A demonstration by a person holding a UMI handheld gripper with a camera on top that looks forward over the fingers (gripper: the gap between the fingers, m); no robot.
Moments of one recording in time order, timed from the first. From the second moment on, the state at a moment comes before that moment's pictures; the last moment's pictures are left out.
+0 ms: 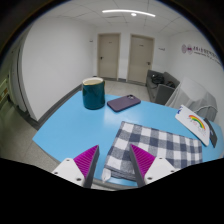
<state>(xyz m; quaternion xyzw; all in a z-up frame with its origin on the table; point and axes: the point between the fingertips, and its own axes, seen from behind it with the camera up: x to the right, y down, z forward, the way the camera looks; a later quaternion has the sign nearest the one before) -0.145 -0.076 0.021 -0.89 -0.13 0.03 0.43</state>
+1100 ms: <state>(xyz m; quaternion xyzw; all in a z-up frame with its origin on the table) 0.189 -0.059 0.024 -0.90 0.08 -0.02 0.42</state>
